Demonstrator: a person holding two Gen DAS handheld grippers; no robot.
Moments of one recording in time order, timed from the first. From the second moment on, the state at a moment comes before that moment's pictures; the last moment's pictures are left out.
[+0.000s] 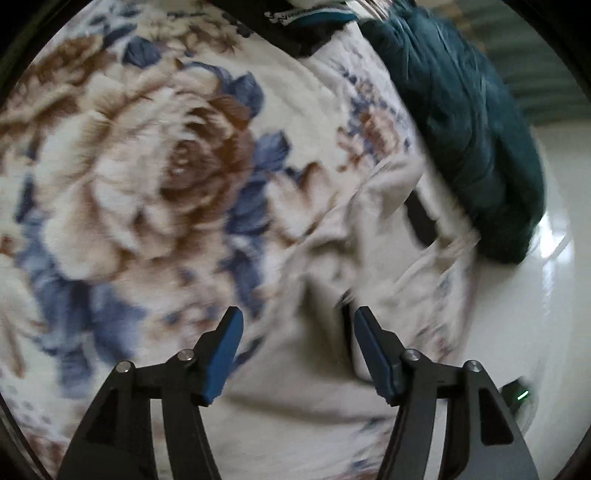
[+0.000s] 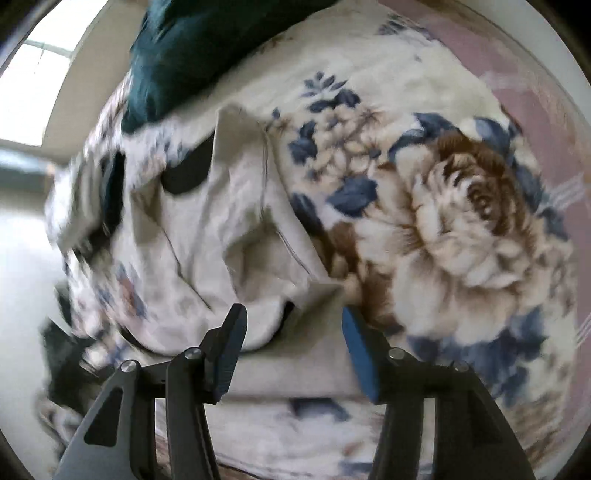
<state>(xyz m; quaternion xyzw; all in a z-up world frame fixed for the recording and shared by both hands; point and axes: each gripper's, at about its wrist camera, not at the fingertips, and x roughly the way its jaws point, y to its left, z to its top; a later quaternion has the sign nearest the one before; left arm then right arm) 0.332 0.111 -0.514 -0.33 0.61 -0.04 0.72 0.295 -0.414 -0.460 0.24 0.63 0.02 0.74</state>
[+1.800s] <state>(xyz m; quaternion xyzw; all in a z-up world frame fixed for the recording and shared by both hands) 0.566 0.010 -0.499 -0.15 0.62 -0.12 0.76 0.473 -0.442 -0.463 0.26 0.59 0.01 0.76</state>
